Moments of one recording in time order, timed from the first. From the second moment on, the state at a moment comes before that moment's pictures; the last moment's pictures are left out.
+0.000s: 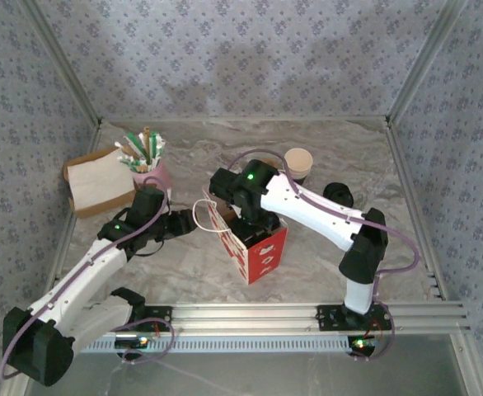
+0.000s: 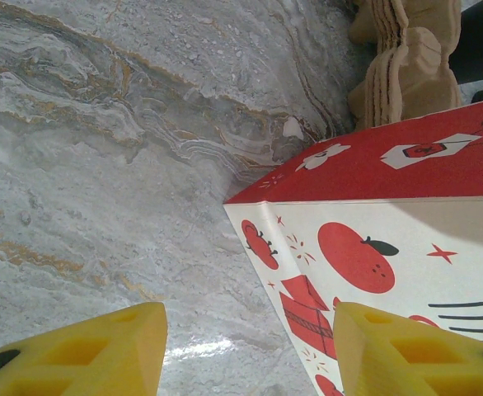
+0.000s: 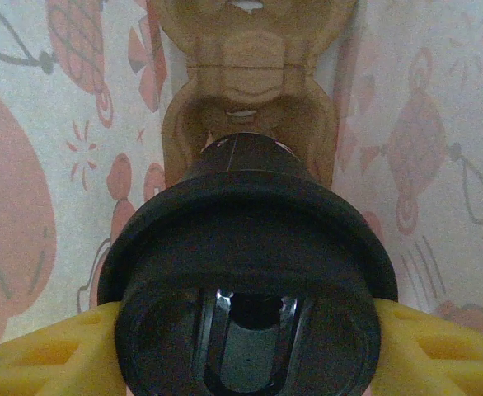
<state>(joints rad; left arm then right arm) -0.45 0.94 0.68 -0.58 0.22 -0.68 1.01 1.82 1.83 -1.60 -0.02 0.42</state>
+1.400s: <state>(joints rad) -0.45 0.95 0.69 -0.58 0.22 -0.68 0.99 1.82 1.78 -1.55 -0.04 0.41</state>
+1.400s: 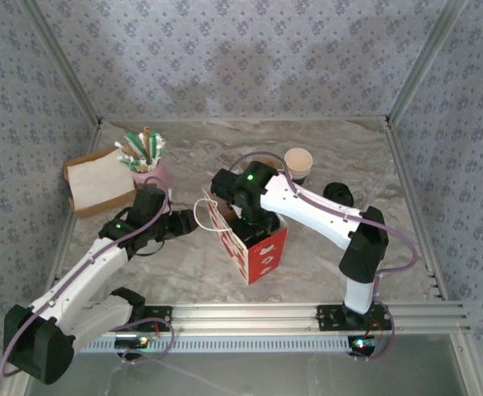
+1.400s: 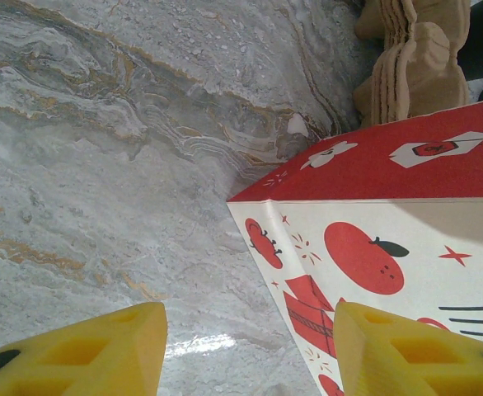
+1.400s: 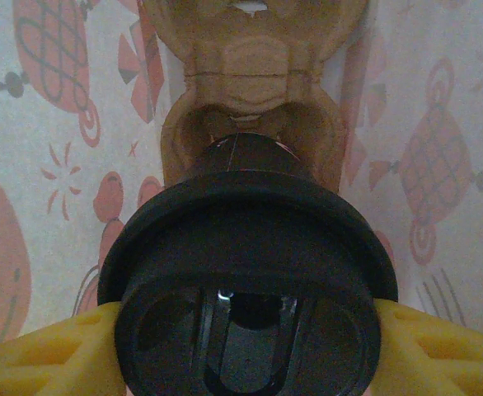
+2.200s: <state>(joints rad) -0.45 0.62 0.97 -0.80 0.11 -0.57 0.99 1.82 1.76 -1.54 -0.04 0.40</state>
